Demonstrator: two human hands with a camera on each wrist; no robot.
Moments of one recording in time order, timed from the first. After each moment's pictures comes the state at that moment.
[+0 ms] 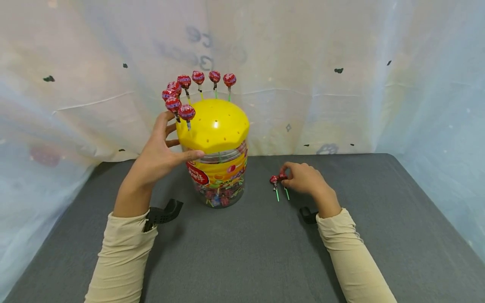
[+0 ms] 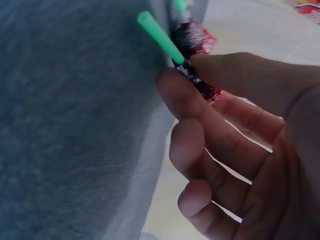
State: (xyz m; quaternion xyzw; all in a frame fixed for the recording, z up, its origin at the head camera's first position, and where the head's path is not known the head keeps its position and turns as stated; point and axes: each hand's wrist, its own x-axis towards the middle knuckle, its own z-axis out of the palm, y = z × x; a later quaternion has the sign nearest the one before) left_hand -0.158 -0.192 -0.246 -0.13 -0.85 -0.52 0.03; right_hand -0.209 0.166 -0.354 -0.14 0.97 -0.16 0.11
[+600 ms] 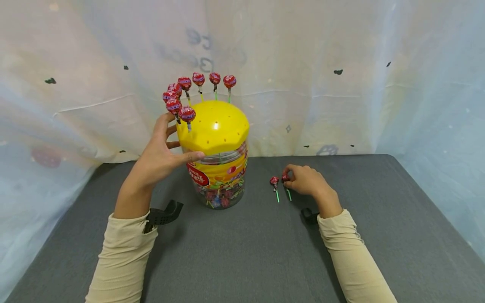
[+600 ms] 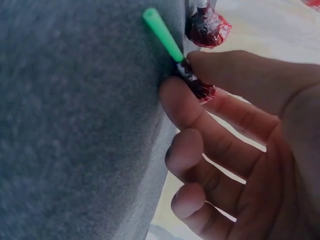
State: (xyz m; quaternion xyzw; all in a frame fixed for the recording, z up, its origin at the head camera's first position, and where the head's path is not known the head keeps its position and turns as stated) left_hand -0.157 -0.191 -0.246 -0.14 -0.85 -0.51 0.05; right_hand -0.214 0.173 -0.363 -0.13 0.97 -0.15 0.12
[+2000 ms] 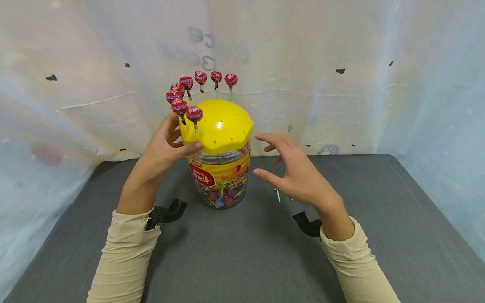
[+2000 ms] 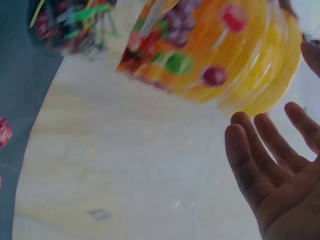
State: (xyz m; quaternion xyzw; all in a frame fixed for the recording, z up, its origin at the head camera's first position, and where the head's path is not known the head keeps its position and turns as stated) left_hand -0.162 -0.187 -0.249 -0.14 -0.77 -0.63 0.00; right_hand -0.142 0.123 -0.270 -0.33 0.87 -0.34 -0.10
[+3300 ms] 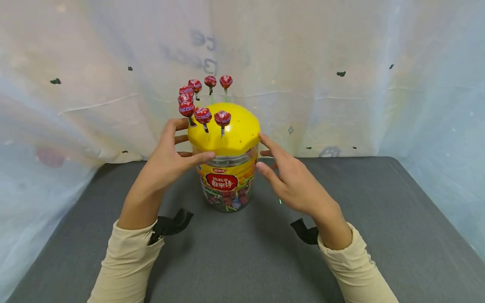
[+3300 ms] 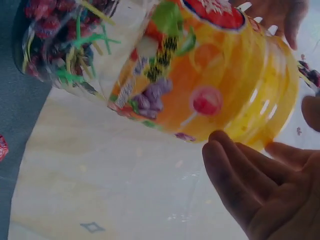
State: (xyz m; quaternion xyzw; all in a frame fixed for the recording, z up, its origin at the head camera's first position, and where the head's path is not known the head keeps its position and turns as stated) left_hand -0.137 -0.167 -0.235 -0.09 -0.84 -0.53 0.02; right_hand -0.126 0.111 -0.267 -0.28 0.89 -0.34 -0.06
